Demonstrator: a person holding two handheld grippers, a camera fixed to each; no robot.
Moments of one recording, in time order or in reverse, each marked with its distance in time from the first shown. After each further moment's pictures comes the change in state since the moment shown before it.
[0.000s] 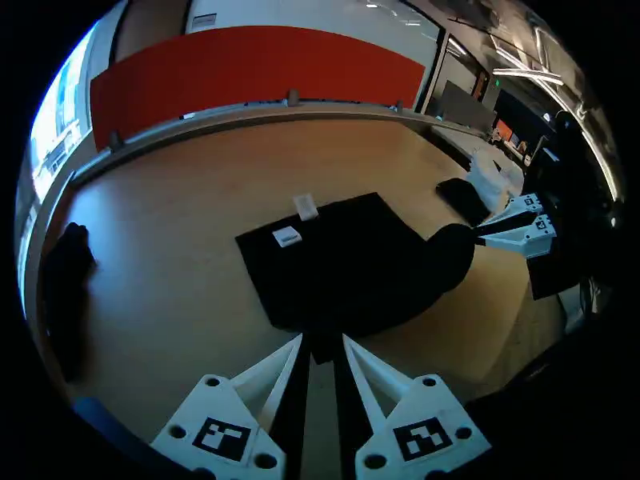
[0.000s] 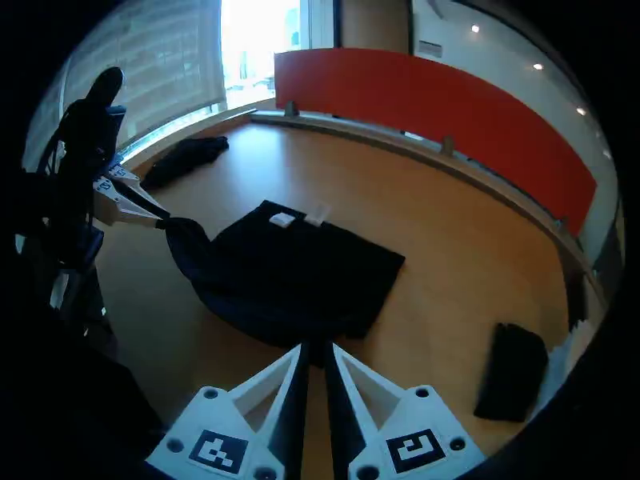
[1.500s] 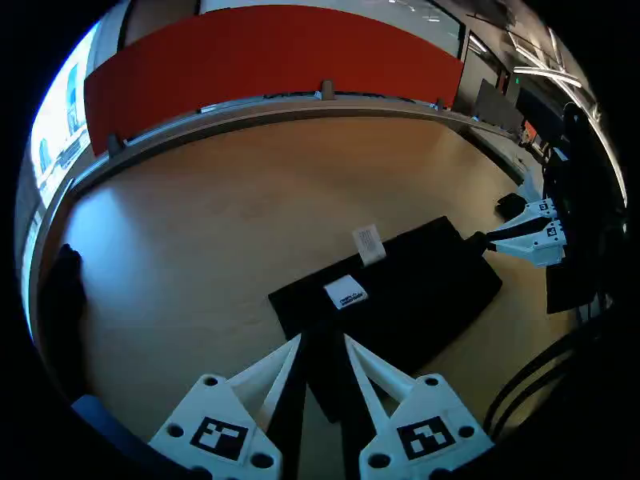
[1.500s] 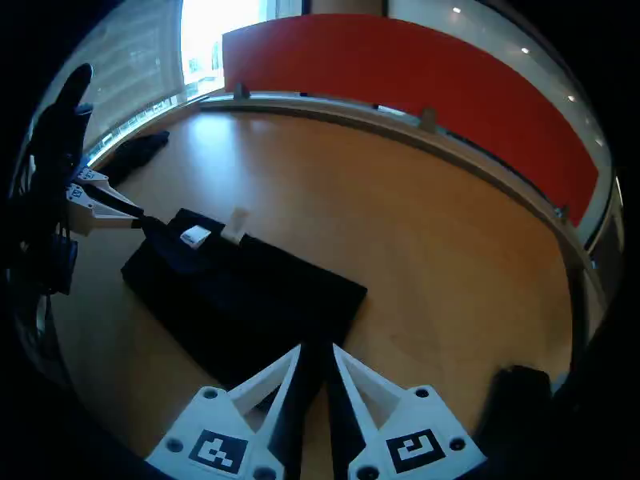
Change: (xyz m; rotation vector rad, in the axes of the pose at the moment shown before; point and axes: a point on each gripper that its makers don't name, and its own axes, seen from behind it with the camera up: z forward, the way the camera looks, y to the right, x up) left arm 0.056 -0.073 0.115 0.104 -0.020 -0.016; right arm 0.028 0.086 0.117 -0.101 -0.078 0.070
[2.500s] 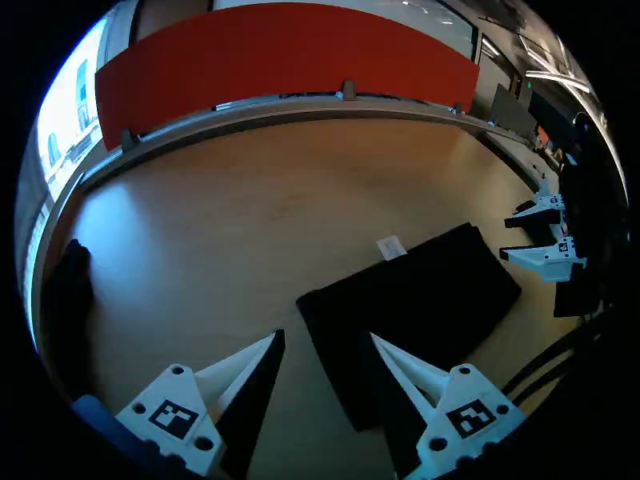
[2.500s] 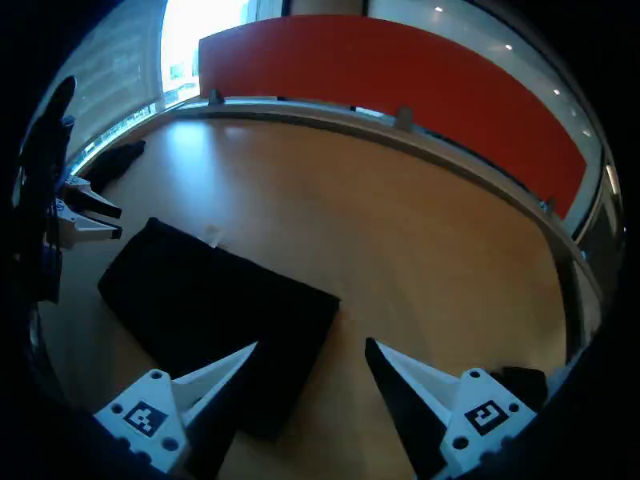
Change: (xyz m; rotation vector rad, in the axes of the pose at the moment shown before) left arm 0.002 -0.025 0.006 0.057 0.004 -0.027; right arm 0.009 0.022 0.010 -0.080 0.025 0.043
